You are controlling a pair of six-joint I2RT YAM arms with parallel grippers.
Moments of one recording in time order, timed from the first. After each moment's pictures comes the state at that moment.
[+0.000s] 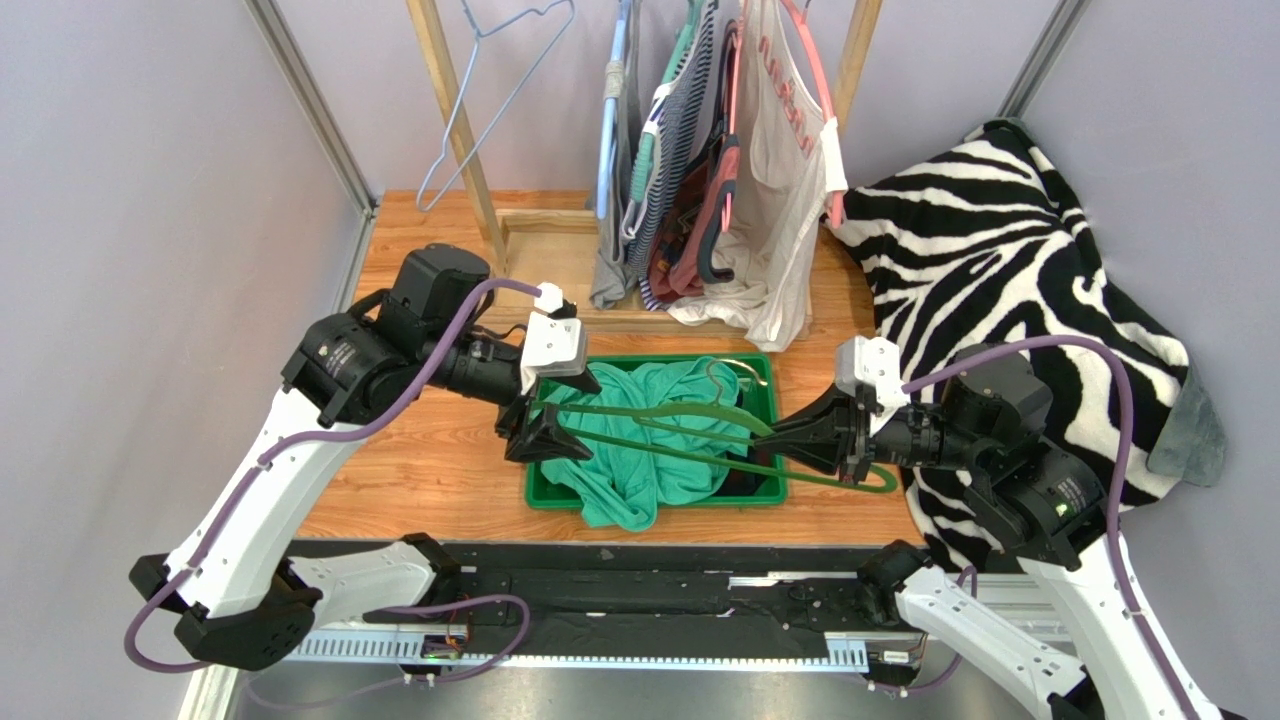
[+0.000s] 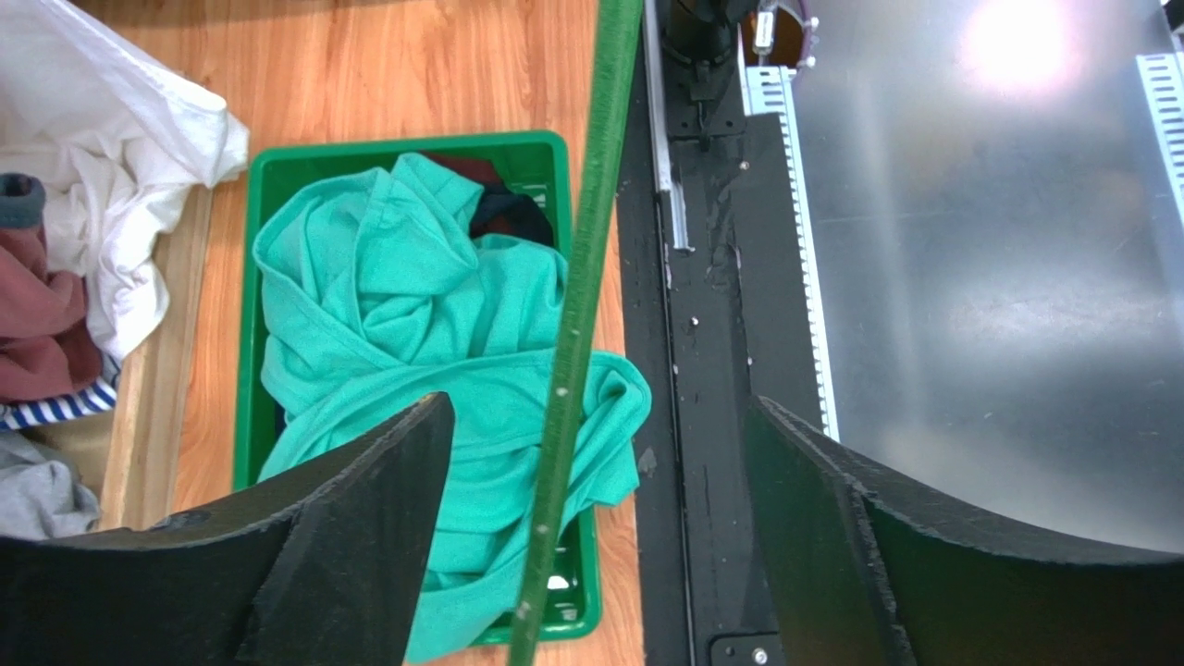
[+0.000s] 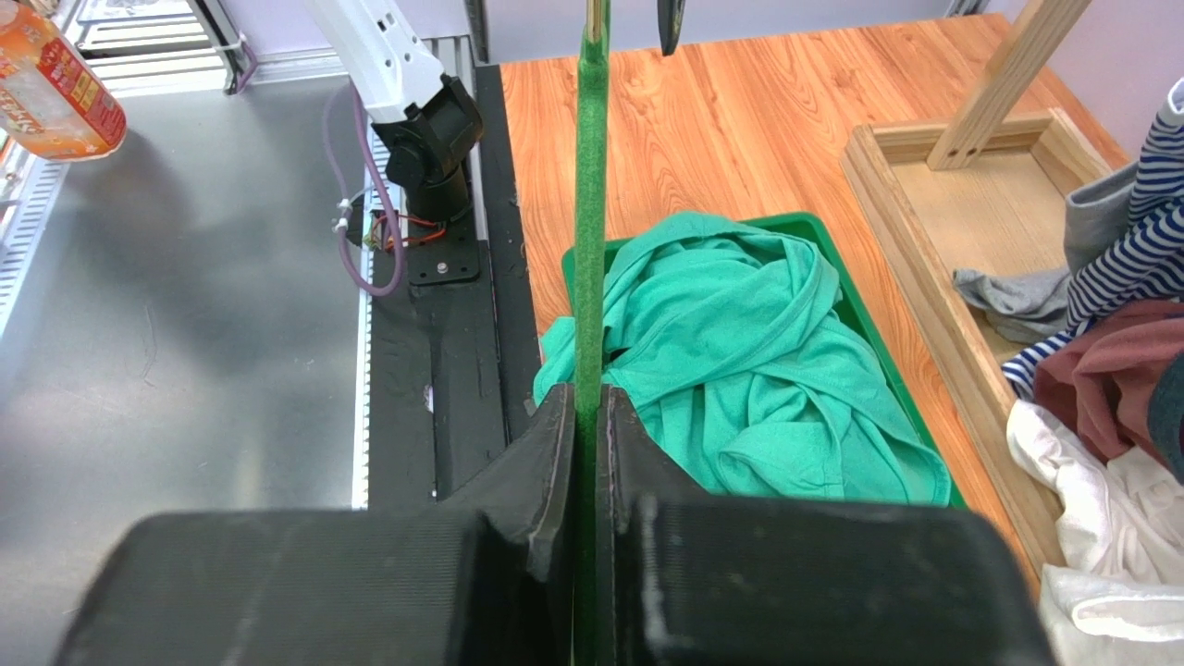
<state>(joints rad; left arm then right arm) -0.67 1.12 1.58 -1.19 0.84 0.57 0.57 0.67 1.15 -0.70 -0.81 -0.18</state>
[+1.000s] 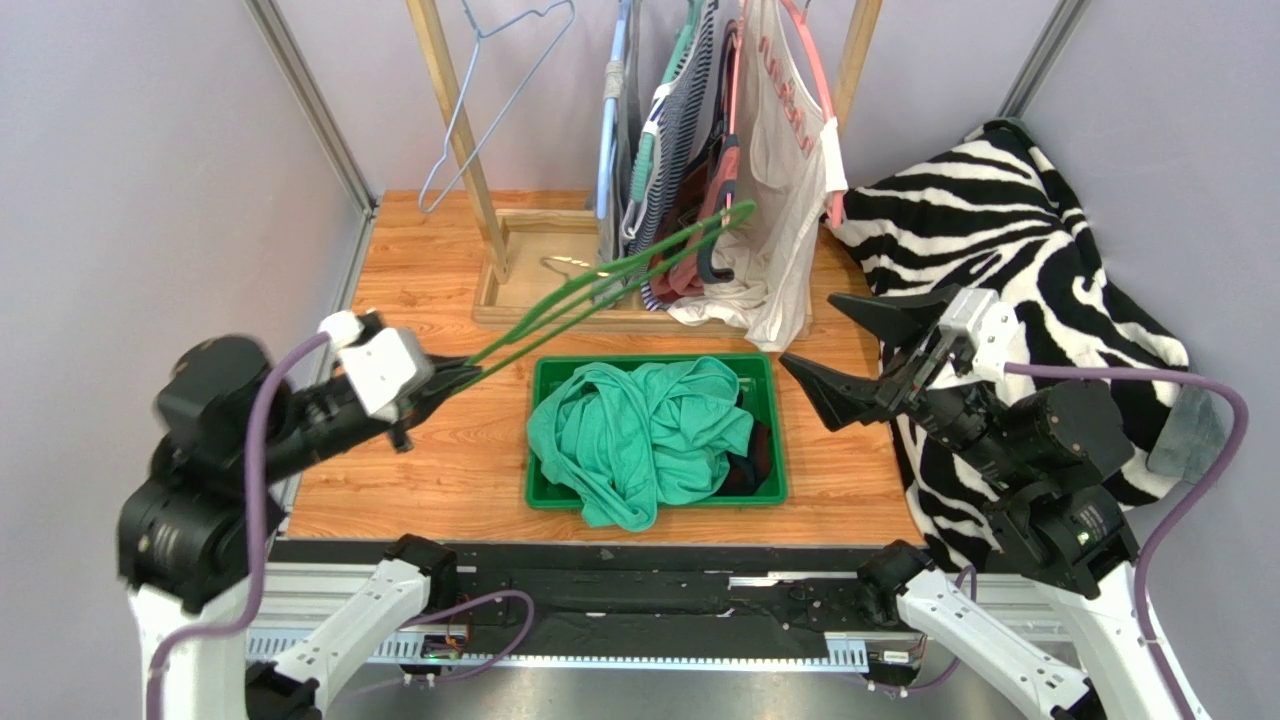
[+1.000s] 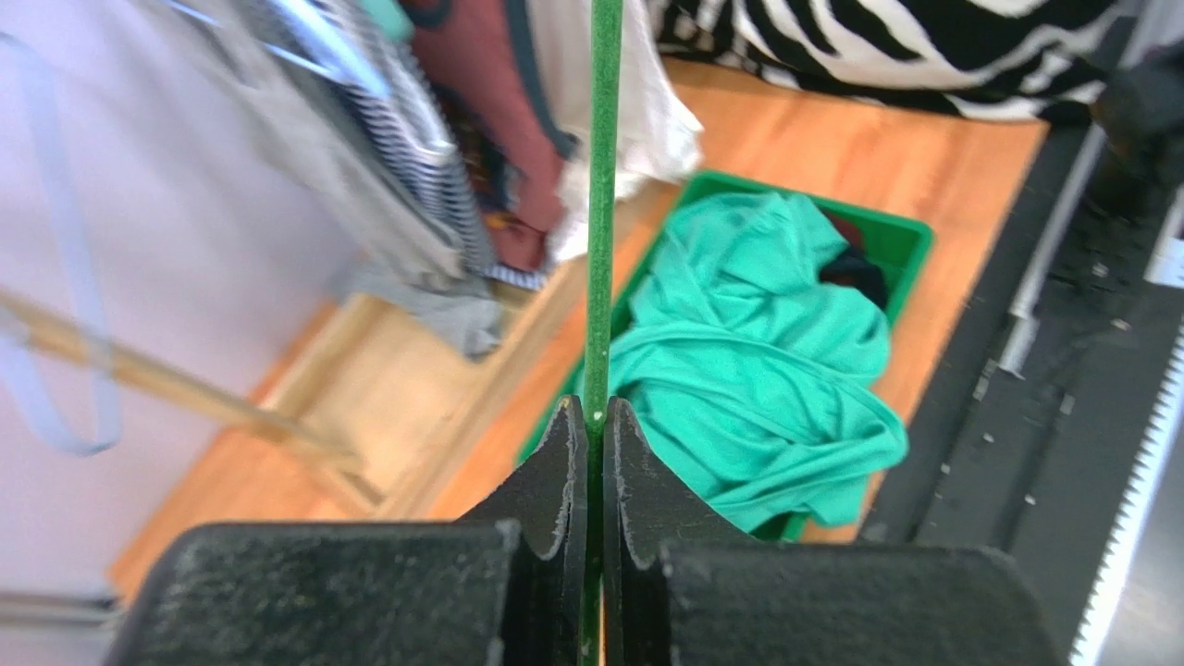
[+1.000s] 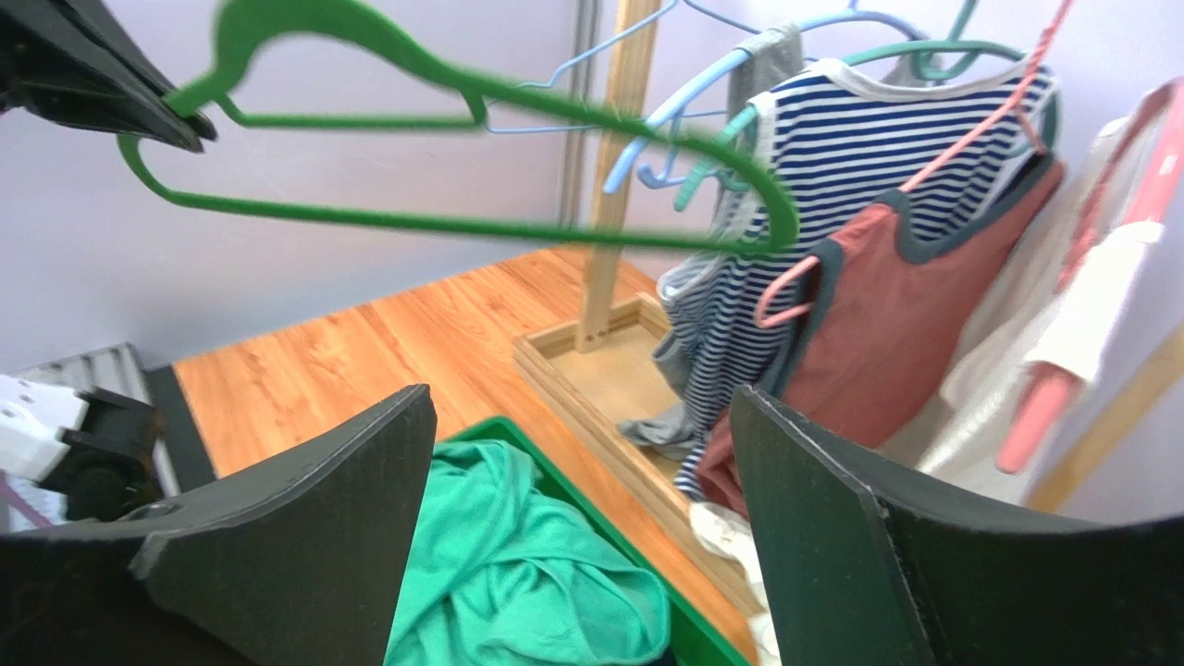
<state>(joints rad) -0.36 0.78 1.56 -1.03 0.59 0.43 0.58 0.59 1.14 -0.30 -0.31 -0.04</state>
